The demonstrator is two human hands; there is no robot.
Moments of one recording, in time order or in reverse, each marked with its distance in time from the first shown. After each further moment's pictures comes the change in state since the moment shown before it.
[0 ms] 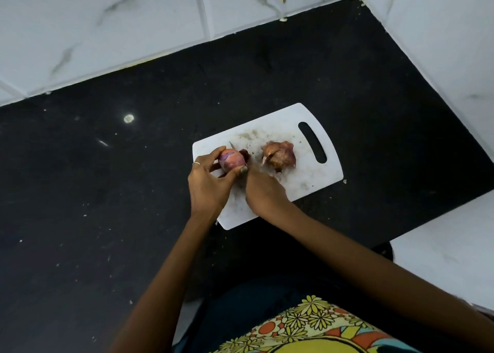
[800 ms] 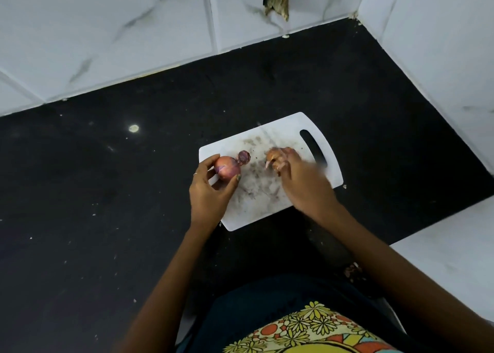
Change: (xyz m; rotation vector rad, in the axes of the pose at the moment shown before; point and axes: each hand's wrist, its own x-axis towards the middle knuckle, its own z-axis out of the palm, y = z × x) left_hand -0.016 -0.017 -0.007 -0.179 0.028 0.034; right_hand -0.021 0.040 -0.041 0.019 0.320 -0.110
